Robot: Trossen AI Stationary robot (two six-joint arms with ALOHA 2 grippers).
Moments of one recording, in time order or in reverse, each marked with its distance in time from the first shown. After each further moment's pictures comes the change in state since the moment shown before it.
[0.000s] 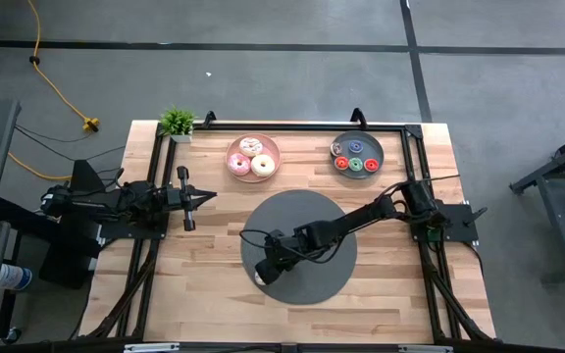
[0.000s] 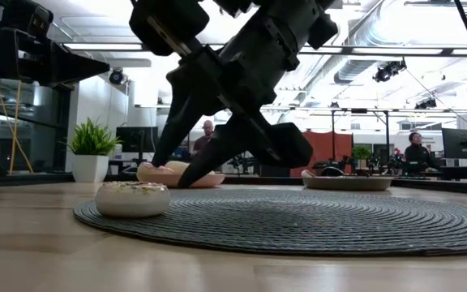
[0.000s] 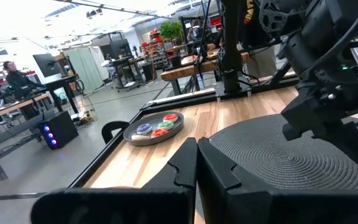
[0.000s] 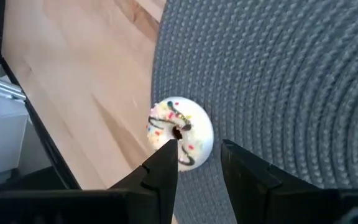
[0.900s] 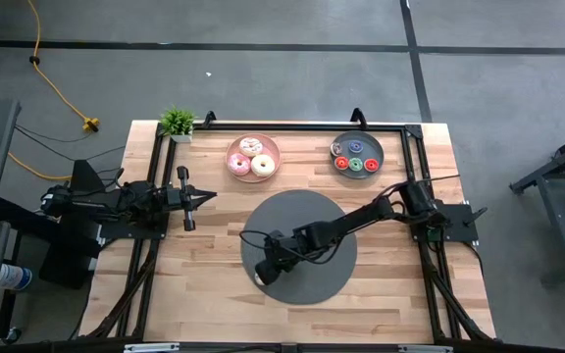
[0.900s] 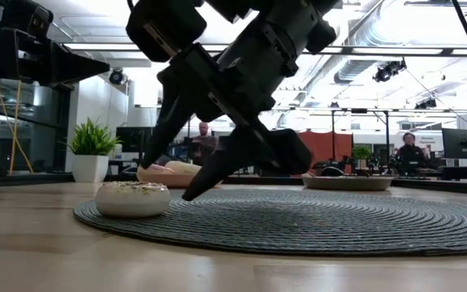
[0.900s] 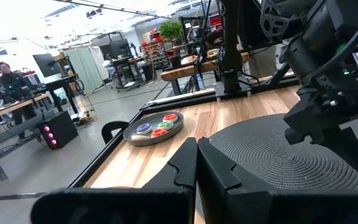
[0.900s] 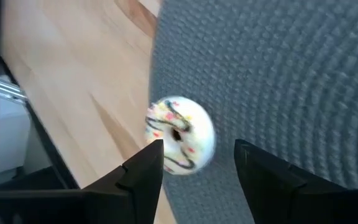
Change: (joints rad) left arm 0.000 0.000 0.000 0.000 0.001 0.000; right arm 0.004 0.020 0.000 0.020 -0.015 0.012
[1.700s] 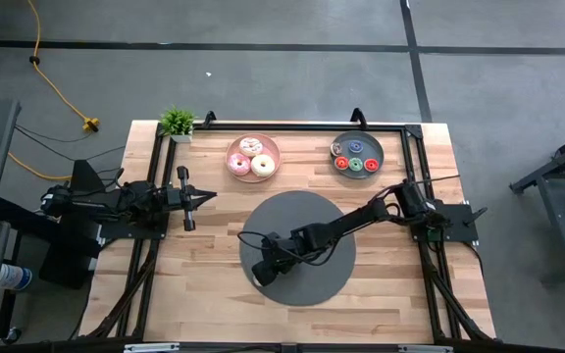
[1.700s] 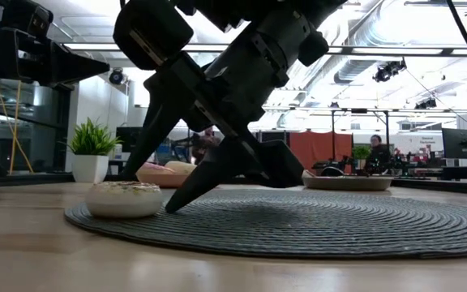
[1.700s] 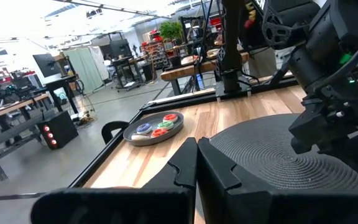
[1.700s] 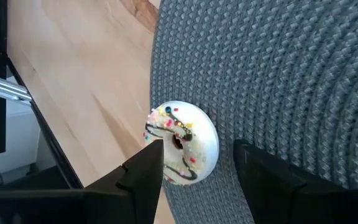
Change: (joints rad) left arm 0.000 0.000 0.000 0.000 0.000 0.000; right arm -0.002 0.053 0.019 0.057 -0.025 0.018
